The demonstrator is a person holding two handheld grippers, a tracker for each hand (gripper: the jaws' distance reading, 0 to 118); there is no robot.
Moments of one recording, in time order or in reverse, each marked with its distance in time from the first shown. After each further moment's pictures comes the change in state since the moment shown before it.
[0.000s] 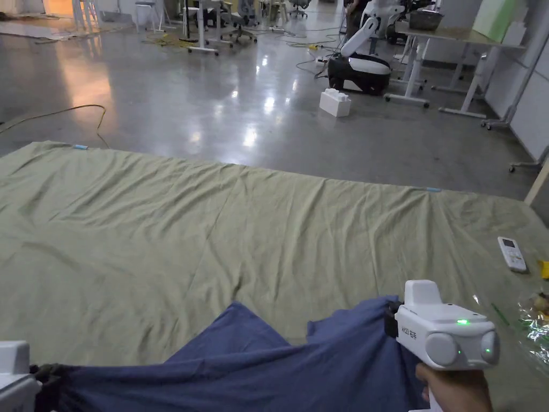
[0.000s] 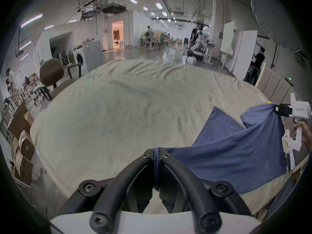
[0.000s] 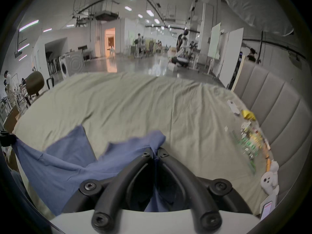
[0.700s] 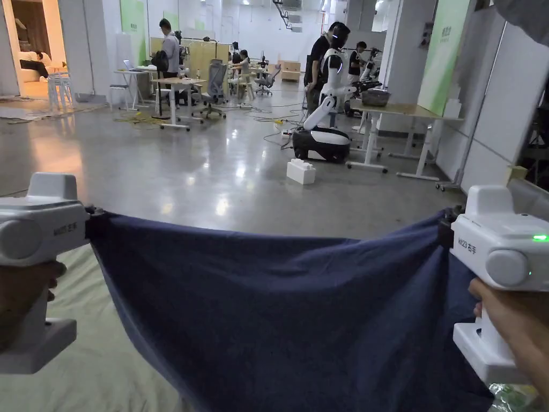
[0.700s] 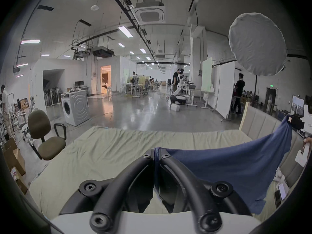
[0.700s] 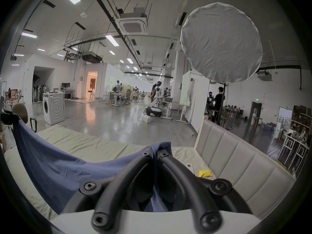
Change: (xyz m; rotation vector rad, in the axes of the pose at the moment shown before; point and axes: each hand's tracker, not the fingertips) left arm 0.092 0.279 0.055 0.414 -0.104 -0.080; right arm 0.089 0.184 0.156 0.456 -0.266 -0.005
